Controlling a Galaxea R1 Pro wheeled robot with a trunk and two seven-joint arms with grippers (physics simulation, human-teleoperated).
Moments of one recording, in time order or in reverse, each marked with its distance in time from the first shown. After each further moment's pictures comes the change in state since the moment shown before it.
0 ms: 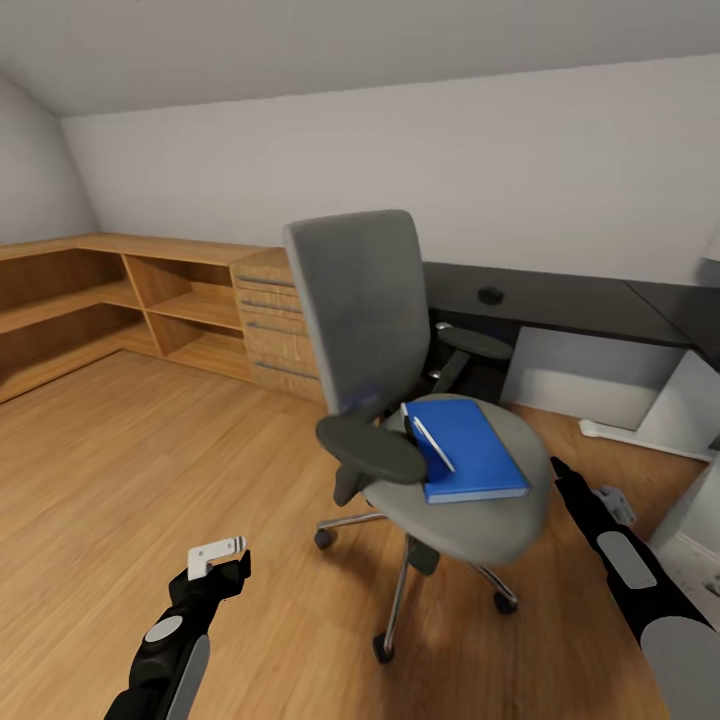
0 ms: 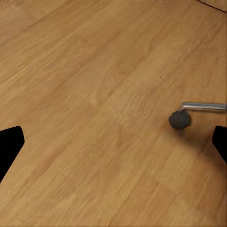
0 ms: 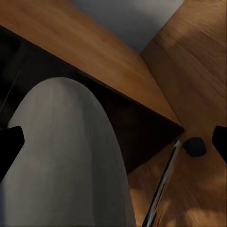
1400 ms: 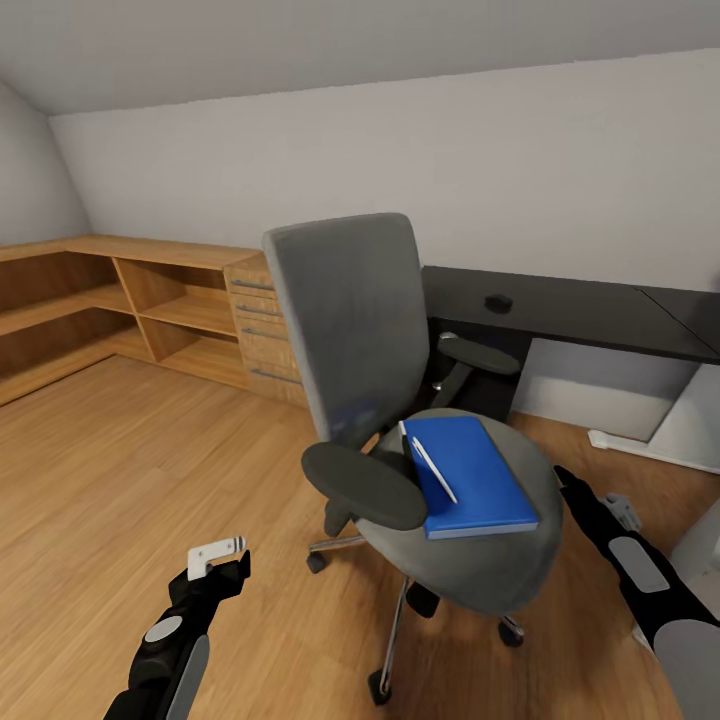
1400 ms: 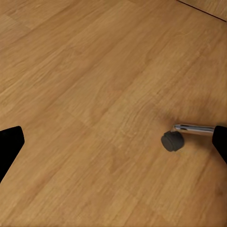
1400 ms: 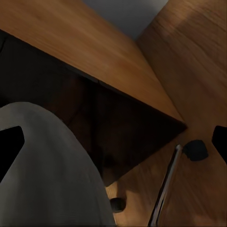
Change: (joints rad) left arm 0.000 0.001 0.001 0.000 0.000 0.001 0.000; right arm -0.001 -0.033 -0.002 0.038 -0.005 0.077 0.001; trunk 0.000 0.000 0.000
